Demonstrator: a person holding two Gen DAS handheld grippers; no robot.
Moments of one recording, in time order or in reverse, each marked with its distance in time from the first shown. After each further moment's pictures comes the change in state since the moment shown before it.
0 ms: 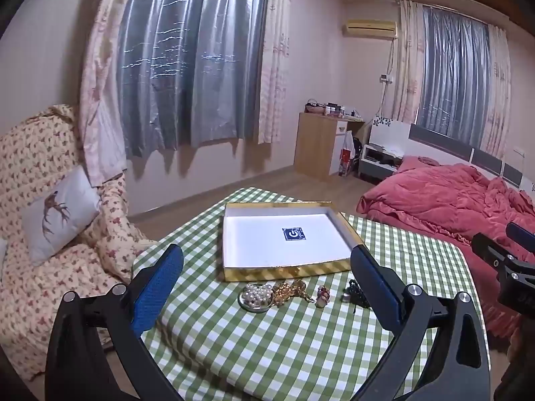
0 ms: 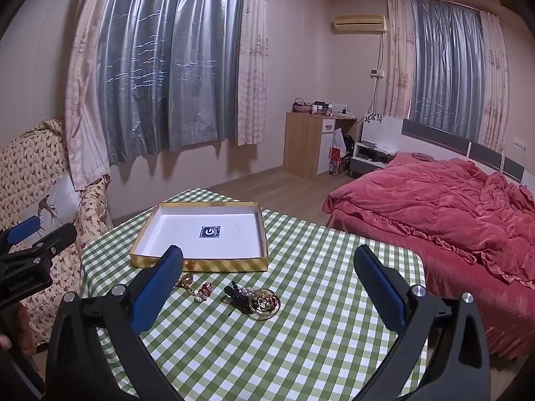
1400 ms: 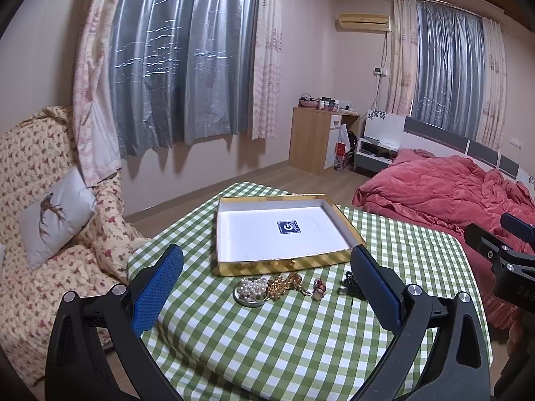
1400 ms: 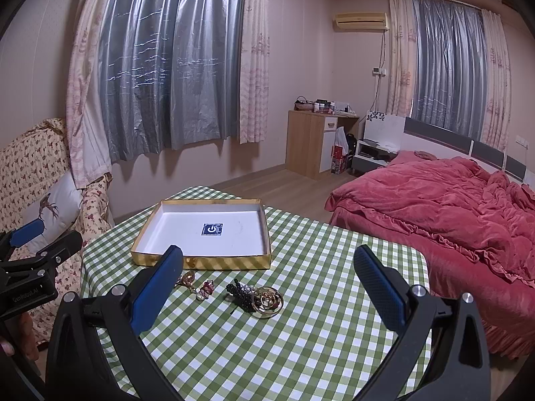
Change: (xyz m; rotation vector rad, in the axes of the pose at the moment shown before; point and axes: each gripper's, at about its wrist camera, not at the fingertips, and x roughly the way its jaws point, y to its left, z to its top) left arm 0.006 -0.003 -0.008 0.026 0.022 -0.022; right arm 0.006 0.002 -0.002 0.001 0.012 0.010
